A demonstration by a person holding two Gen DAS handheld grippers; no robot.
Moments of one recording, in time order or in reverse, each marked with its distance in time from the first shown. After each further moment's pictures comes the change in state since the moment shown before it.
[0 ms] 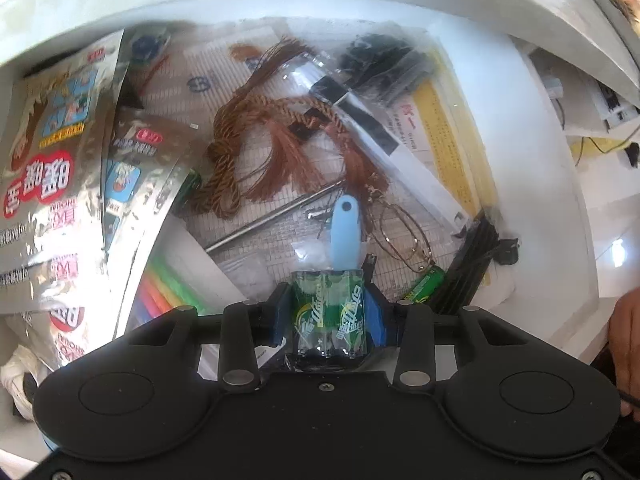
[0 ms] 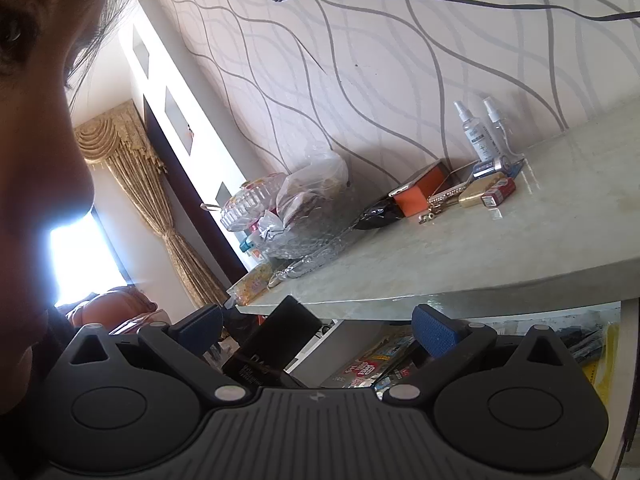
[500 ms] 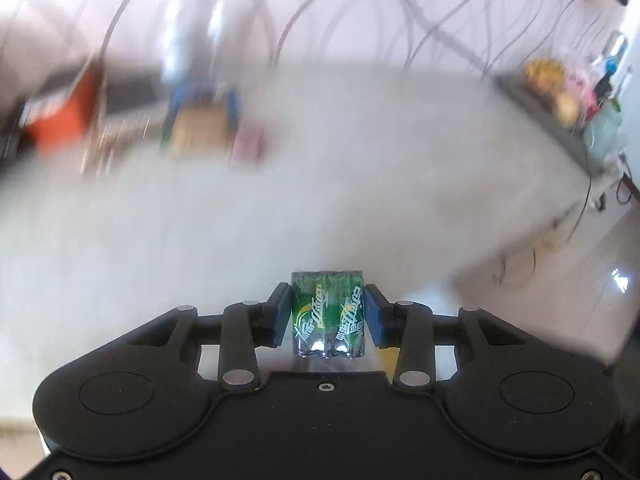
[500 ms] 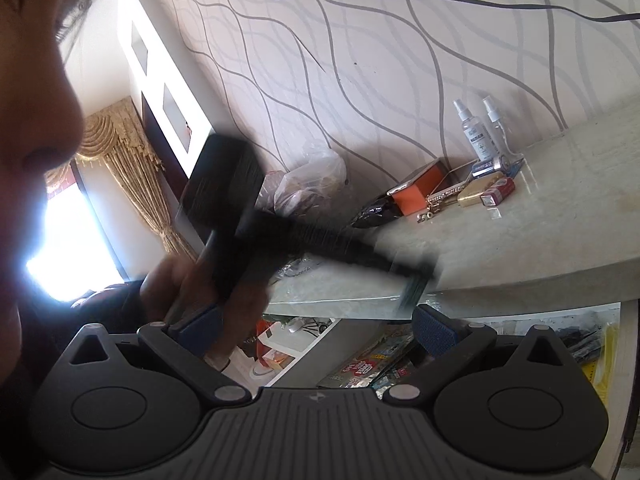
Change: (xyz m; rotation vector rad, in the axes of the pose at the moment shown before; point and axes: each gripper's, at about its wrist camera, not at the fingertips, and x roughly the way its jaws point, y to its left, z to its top) left arm -0.120 -0.038 0.103 0.207 -0.463 0.001; right arm 0.002 0.001 -0.002 -0.005 0.004 -0.011
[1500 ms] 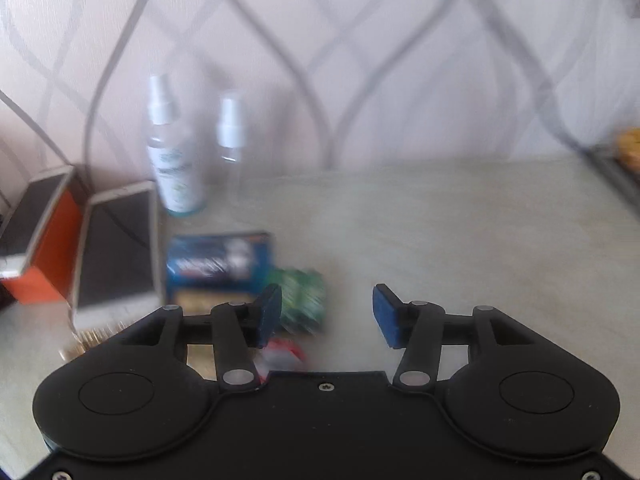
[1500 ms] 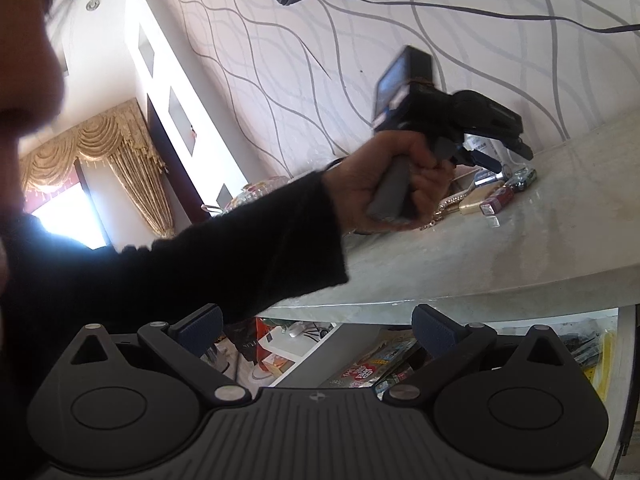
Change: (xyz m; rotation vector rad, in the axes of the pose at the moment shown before) left arm 0.080 0.010 0.101 -0.032 -0.092 0.114; right arm -0.010 0.004 -0.002 -0.026 -0.038 0.031
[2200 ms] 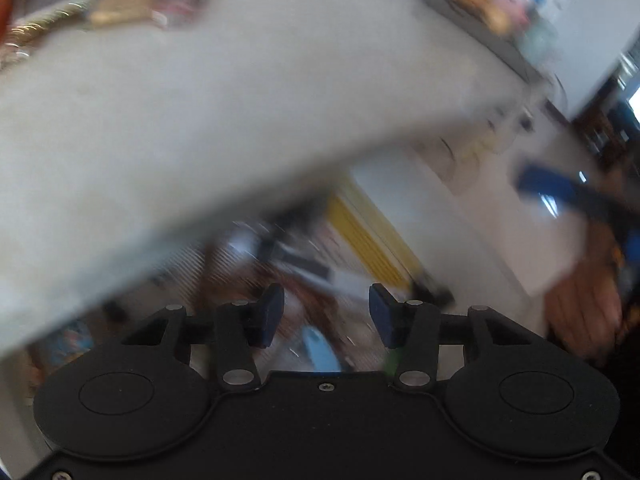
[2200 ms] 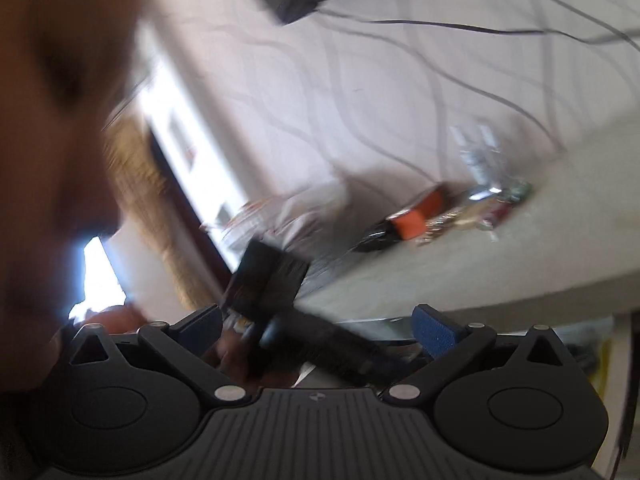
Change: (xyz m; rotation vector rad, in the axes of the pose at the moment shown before) left arm -0.039 -0.003 -0.190 0.197 0.330 -0.419; right arm -0.002 -0.011 0.003 0.080 -0.056 -0.025
